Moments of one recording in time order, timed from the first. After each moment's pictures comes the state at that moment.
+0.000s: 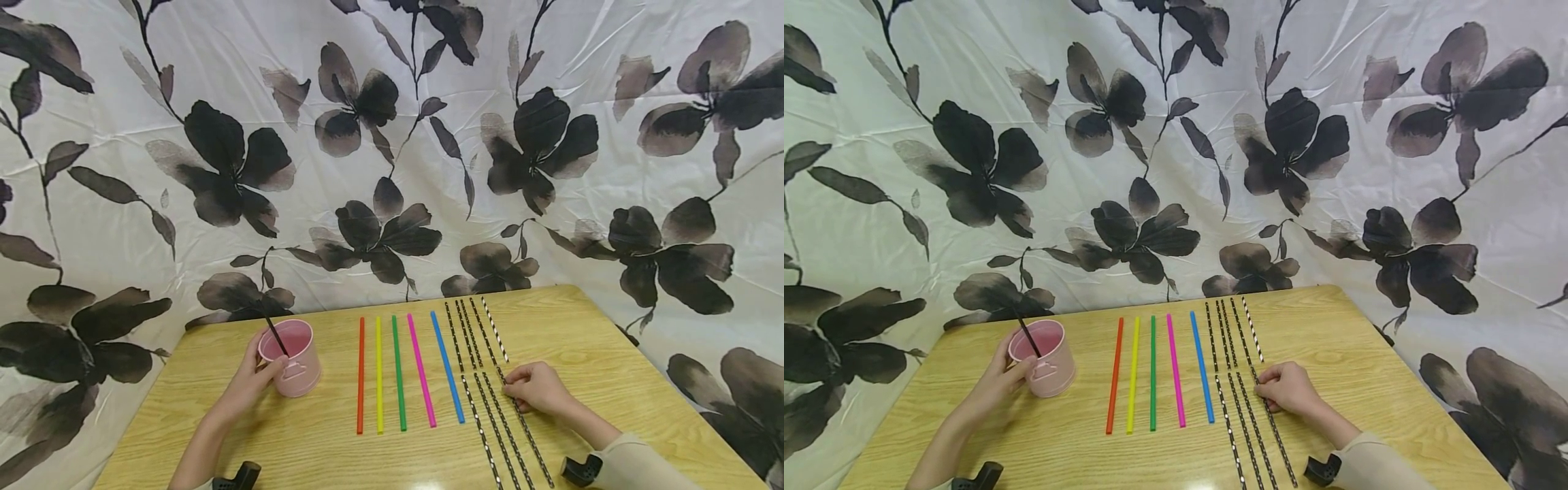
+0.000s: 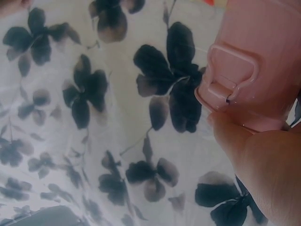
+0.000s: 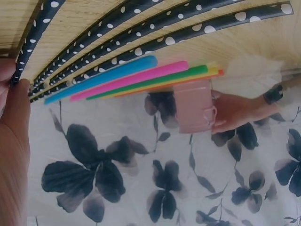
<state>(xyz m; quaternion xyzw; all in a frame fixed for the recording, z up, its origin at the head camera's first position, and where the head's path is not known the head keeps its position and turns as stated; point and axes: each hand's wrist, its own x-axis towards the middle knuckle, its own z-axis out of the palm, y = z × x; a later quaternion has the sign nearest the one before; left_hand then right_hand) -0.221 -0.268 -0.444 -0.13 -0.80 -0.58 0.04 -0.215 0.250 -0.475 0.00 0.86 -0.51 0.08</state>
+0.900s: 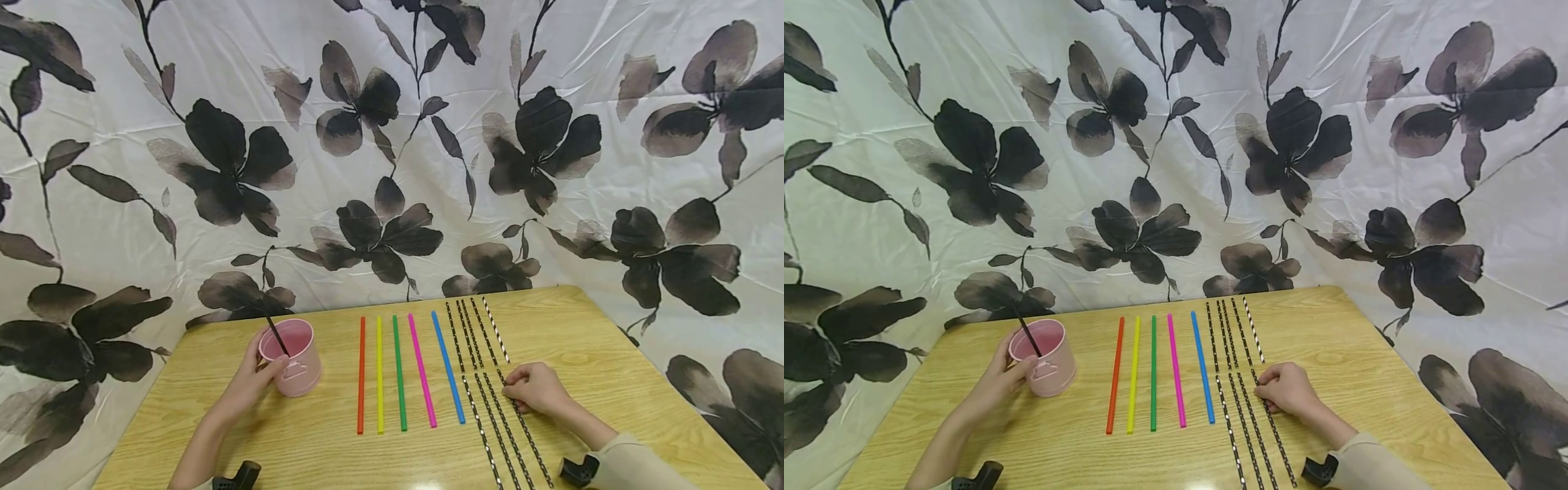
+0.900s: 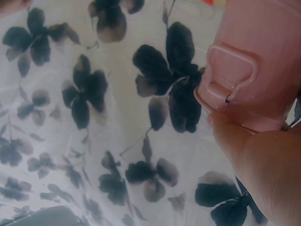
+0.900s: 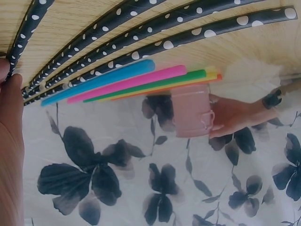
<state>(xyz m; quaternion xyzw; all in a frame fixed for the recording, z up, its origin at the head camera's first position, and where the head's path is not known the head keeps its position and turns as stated) -0.221 -0.268 -0.444 -0.12 -0.80 -0.58 0.03 -0.218 0.245 -0.478 0.03 0.87 -0.48 0.06</state>
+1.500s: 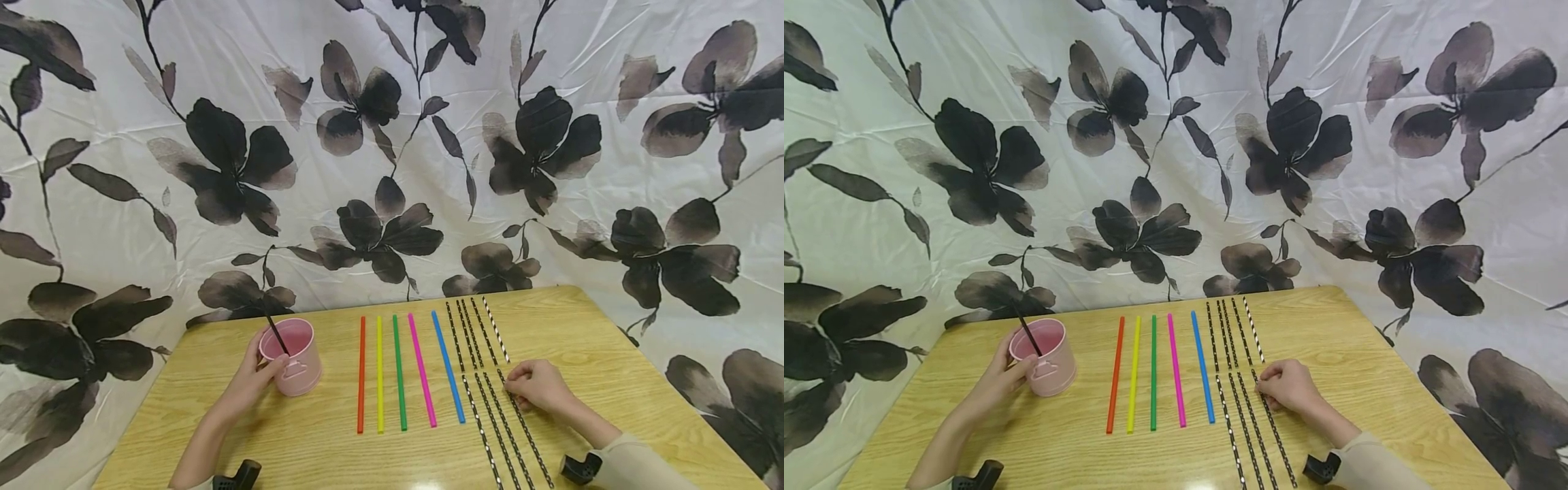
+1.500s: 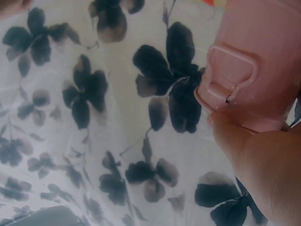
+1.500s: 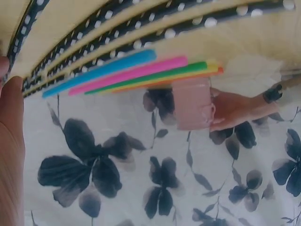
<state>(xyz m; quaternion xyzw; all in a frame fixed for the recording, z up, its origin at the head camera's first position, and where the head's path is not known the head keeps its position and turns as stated) -0.220 -0.267 -0.442 -0.11 -0.81 -0.58 0.03 -0.218 0.247 -0.470 0.01 0.86 -0.50 0.06</state>
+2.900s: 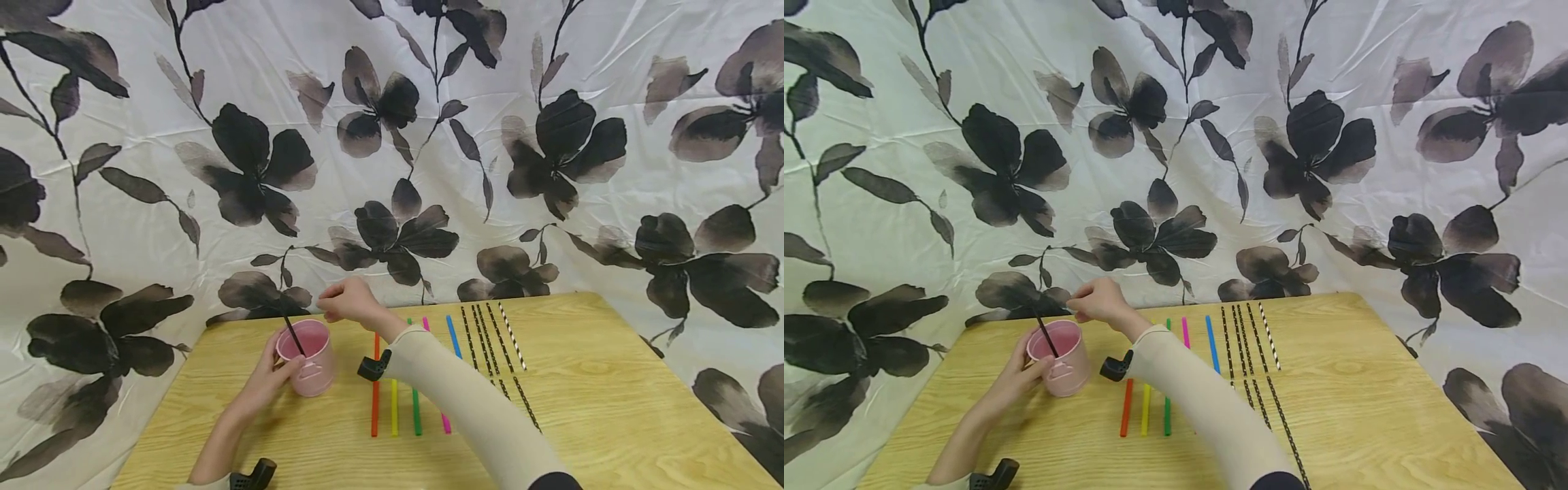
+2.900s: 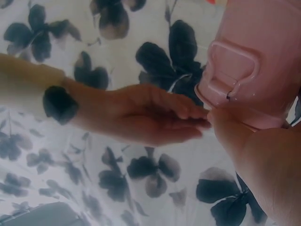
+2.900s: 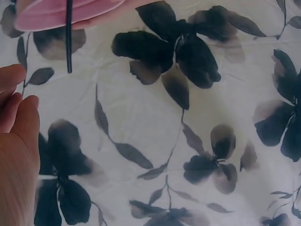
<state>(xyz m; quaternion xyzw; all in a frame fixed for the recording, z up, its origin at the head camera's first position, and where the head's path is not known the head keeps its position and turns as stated) -0.216 -0.266 -0.446 -0.11 -0.79 -0.60 0.04 -0.310 -0.072 -0.349 -0.20 0.77 -0.60 0.13</state>
